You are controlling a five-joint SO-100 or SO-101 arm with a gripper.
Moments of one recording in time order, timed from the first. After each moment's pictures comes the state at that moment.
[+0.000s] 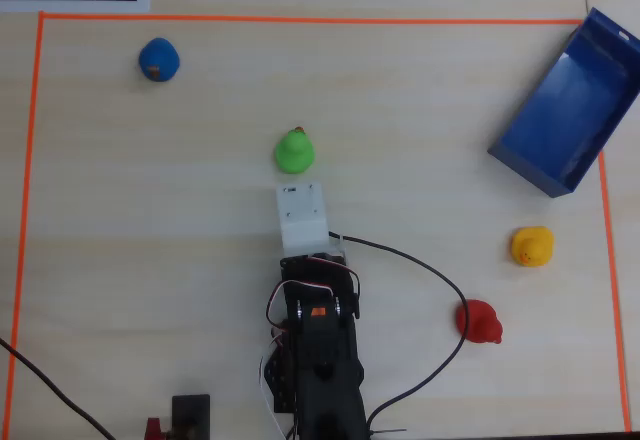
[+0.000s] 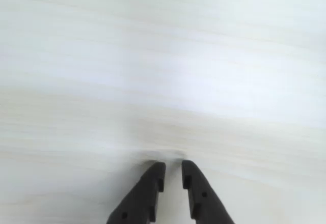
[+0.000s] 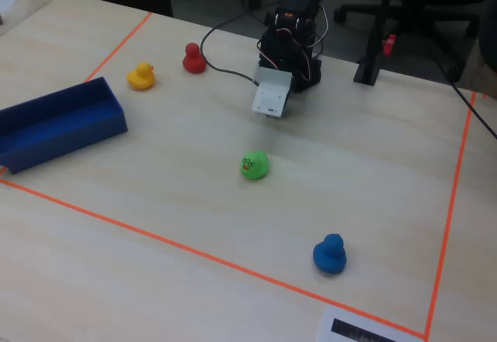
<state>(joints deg) 0.4 189.7 178.2 75.4 -92.5</state>
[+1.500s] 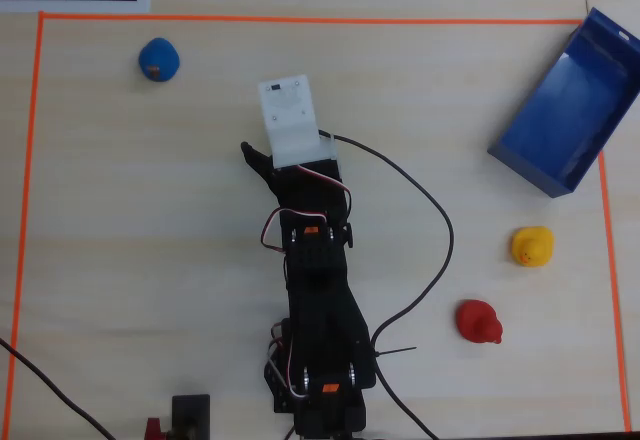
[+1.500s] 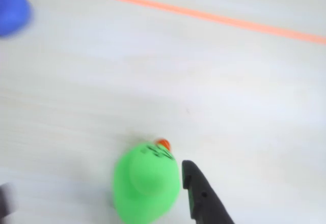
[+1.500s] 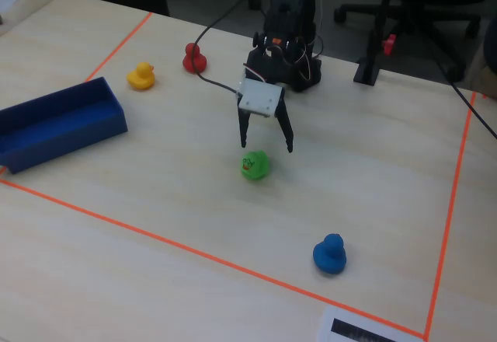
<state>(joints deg) 1.1 121.7 153.5 0.4 -96.7</state>
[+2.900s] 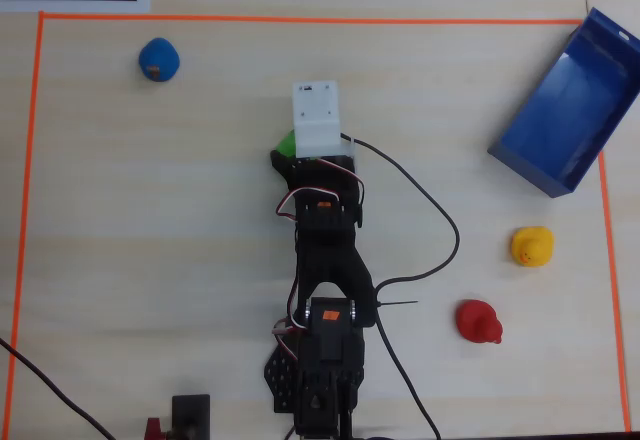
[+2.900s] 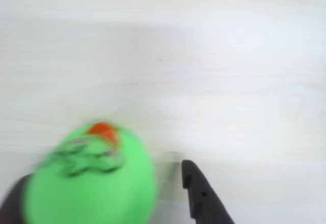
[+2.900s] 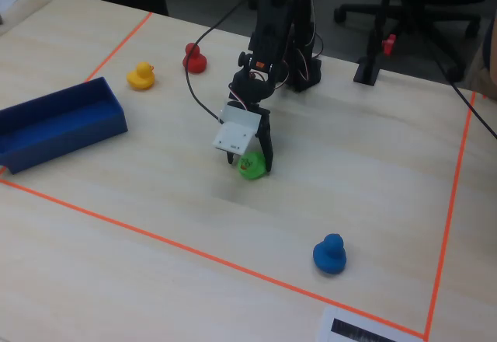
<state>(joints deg) 6.2 99.2 145.1 0.7 -94.5</state>
